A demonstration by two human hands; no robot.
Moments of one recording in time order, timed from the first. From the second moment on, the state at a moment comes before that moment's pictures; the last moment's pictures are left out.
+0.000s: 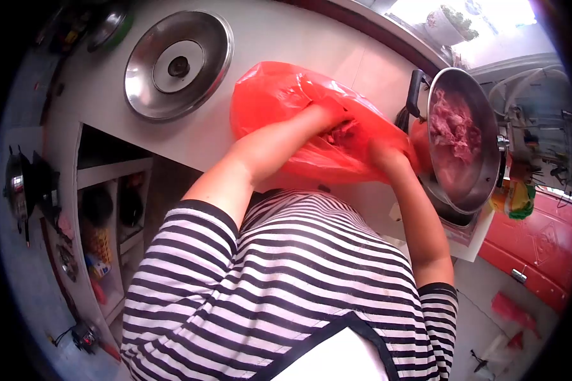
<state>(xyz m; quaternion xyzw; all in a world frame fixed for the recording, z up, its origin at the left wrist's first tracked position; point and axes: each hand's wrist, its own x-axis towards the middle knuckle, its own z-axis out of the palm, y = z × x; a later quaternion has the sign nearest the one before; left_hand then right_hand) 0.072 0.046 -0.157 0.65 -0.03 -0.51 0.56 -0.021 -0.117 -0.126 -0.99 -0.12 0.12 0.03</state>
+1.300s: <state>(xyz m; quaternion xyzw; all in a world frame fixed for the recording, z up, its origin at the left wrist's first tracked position) -0.018 0.104 -0.056 0.50 0.04 -0.35 0.79 0.035 -0.087 -0.201 -0.99 -0.13 -0.01 -0.04</state>
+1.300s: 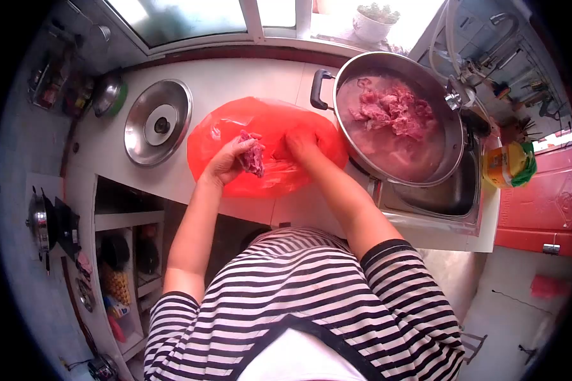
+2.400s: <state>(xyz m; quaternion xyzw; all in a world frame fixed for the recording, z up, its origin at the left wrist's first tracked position) -0.011 0.029 0.062 0.26 -0.19 -0.26 0.91 -0.028 -0.184 0.043 -0.50 -0.04 0.07 0.86</state>
